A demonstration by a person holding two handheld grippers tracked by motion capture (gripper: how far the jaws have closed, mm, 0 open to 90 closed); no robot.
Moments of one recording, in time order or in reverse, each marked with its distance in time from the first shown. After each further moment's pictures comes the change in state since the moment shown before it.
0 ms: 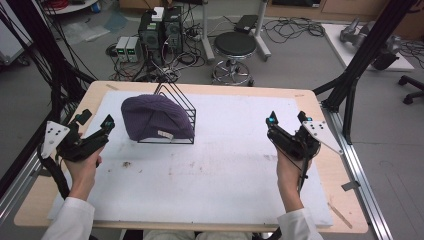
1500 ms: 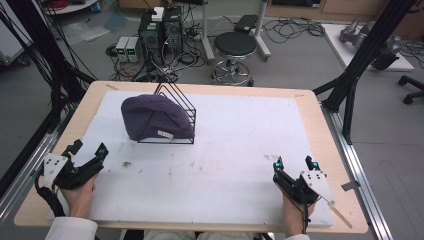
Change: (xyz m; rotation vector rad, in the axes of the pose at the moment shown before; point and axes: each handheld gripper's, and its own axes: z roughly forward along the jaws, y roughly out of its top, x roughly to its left) left arm 0.016 -0.061 -0.052 0.098 0.128 0.000; right arm -0.035 -0.109 -0.058 0.069 -0.128 -0.148
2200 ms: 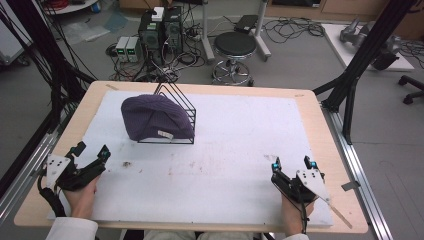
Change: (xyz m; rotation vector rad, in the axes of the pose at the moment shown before) left arm -0.002 -0.005 0.001 0.024 -0.016 -0.008; right arm 0.003 -0.004 0.005 0.038 -0.005 -0.049
